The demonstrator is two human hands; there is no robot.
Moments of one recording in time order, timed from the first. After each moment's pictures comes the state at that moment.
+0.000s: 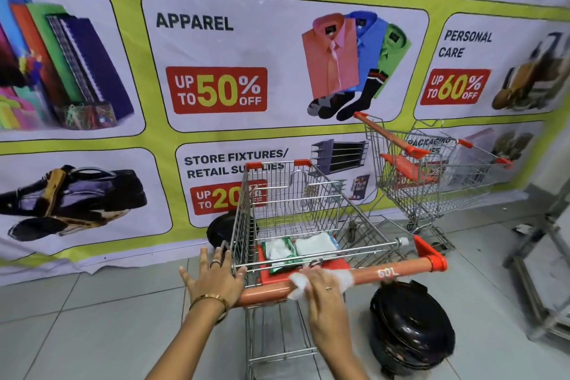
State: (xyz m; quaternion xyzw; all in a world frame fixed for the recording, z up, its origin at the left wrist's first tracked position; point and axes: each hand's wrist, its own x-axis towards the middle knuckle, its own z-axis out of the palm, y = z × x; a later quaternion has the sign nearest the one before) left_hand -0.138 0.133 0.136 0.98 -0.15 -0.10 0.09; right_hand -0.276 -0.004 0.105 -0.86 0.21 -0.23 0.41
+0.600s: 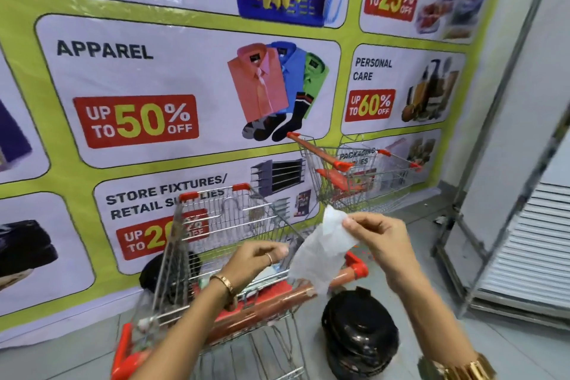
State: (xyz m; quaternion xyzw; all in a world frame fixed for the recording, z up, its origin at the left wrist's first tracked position) left_hand -0.187 -0.008 0.225 0.71 -0.40 -0.31 0.50; right_hand -0.365 -0.141 0.280 -0.71 0.21 -0.40 0.55
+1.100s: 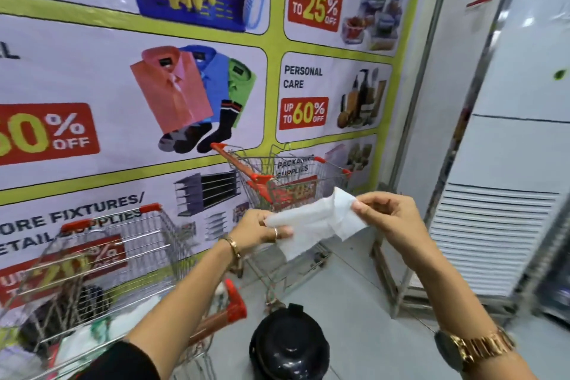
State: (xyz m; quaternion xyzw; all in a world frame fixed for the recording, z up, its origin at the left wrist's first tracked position) left_hand -0.283 -0.258 0.268 0.65 -0.48 -0.31 0.51; right_hand -0.500 -0.347 0.317 -0.74 0.24 -0.42 0.46
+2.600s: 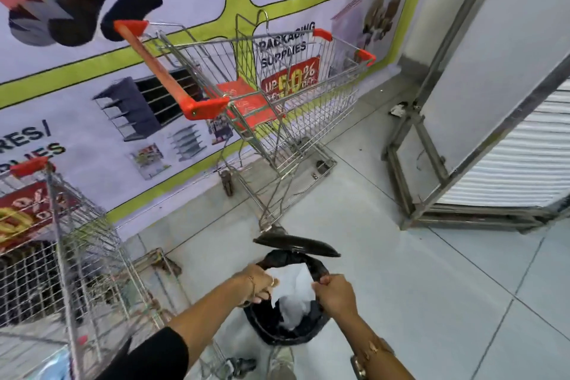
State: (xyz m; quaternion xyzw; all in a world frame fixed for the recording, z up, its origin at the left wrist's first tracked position) left_hand -0.181 -0.519 -0.049 0.79 -0.11 -0.59 0.16; right_hand -0.349 -0.575 -0.047 -0.62 0.63 0.00 0.47
